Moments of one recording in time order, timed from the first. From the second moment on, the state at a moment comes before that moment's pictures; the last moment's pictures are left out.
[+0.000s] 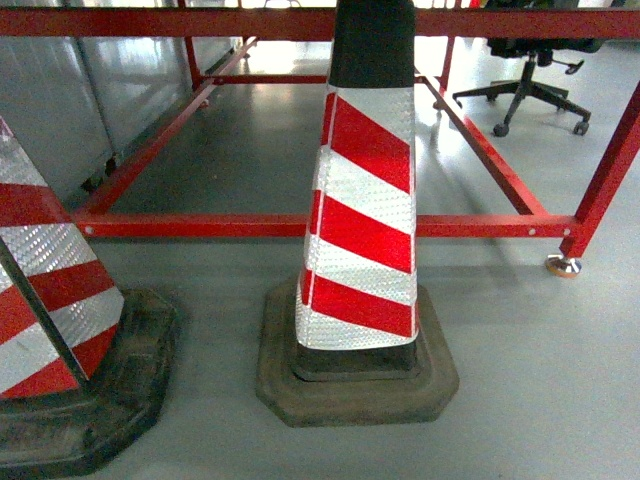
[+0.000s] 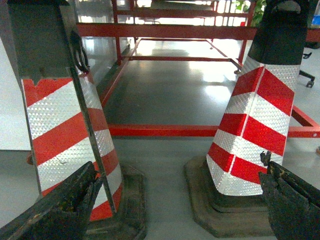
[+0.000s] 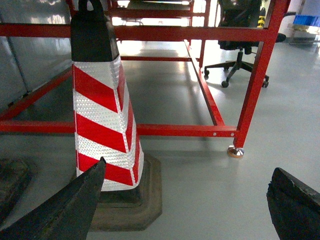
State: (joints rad) left arm 0.00 0.01 0.02 -0.01 0.00 0.00; right arm 0.00 0.01 0.01 0.00 0.00 0.00
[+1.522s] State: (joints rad) left arm 0.00 0.01 0.02 -0.01 0.00 0.00; right arm 0.00 0.01 0.01 -0.01 0.00 0.00
